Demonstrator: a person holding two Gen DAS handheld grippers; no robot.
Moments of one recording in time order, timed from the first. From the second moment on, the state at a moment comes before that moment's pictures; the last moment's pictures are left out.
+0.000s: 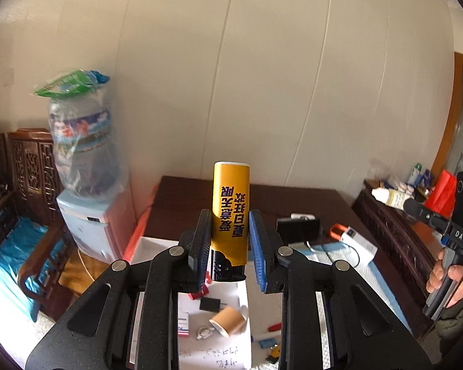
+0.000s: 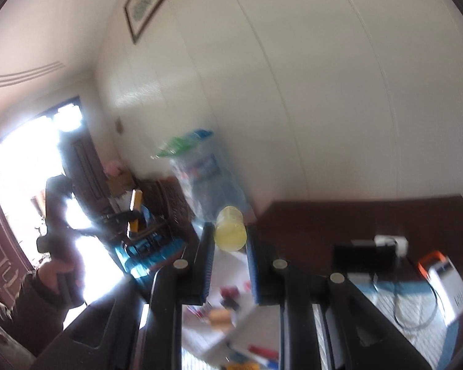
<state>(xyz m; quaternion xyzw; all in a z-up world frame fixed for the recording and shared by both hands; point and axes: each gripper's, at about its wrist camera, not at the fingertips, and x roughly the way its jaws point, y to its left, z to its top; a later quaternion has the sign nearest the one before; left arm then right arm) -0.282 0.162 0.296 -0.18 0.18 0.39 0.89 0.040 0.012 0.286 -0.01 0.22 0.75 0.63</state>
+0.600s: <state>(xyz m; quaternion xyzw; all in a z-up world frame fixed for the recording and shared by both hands) -0.307 0.245 0.164 -0.30 0.26 0.40 0.82 -0.029 0.152 0.154 -0.15 0.35 0.71 0.59</state>
